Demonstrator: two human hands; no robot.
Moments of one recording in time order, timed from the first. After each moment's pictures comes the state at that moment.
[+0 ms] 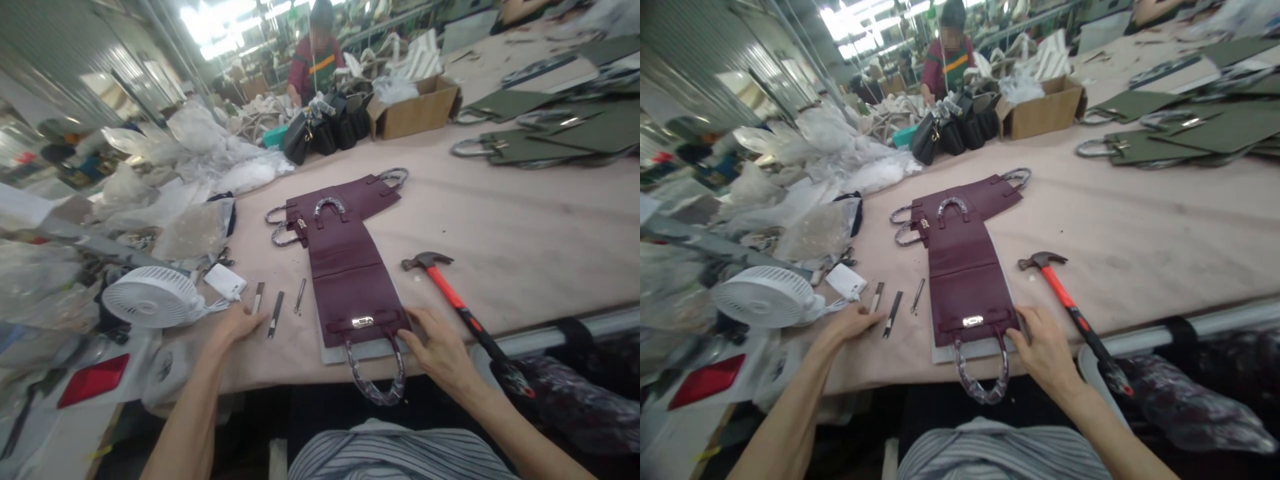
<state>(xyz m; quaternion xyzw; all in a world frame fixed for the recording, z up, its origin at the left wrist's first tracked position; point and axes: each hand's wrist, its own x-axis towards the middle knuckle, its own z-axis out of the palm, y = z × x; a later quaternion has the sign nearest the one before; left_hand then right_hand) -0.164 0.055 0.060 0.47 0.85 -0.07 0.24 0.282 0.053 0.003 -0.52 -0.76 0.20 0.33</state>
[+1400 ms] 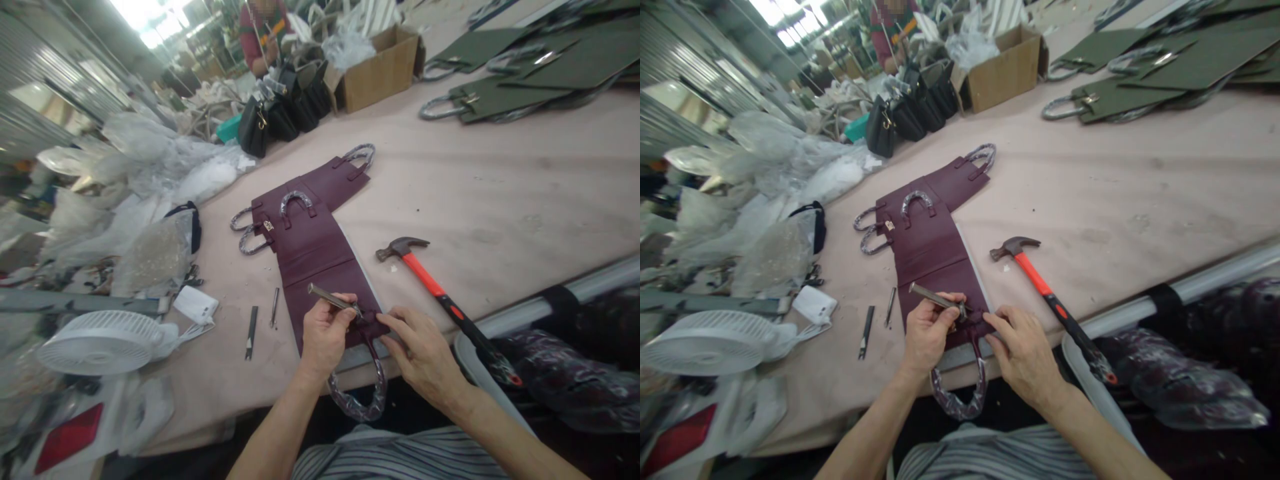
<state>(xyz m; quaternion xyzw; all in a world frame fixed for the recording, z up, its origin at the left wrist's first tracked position) 0.094 0.065 0.050 0.45 0.58 0.47 0.49 0.284 0.035 0.006 -0.48 -0.78 0.15 0.36</state>
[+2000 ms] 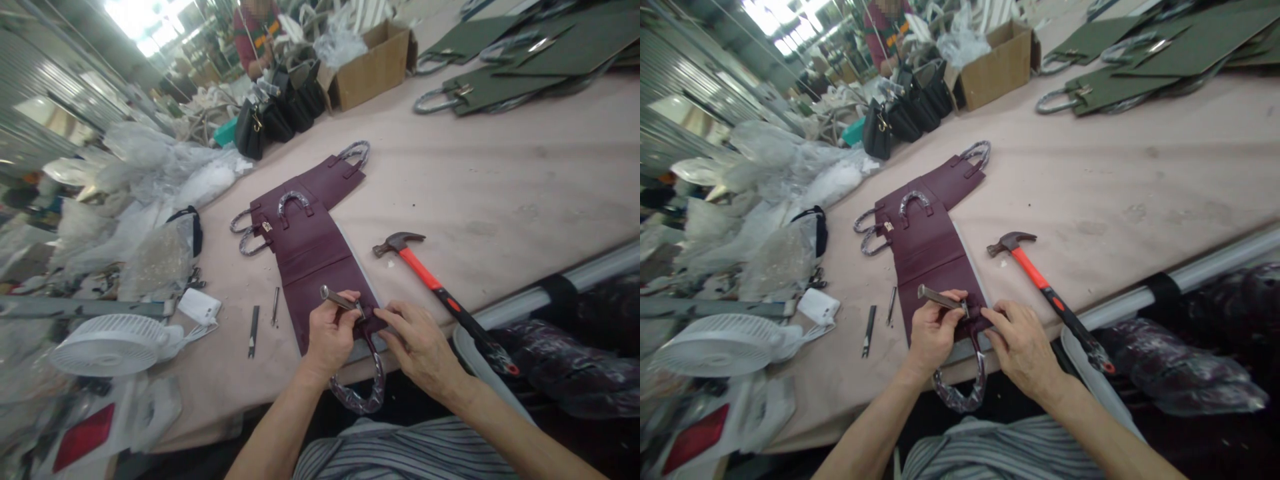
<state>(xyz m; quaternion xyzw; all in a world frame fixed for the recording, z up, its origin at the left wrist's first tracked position) 0.096 0.066 0.050 0.62 0.53 0.45 0.35 0.284 0.035 0.007 -0.48 -0.79 0.16 0.35</state>
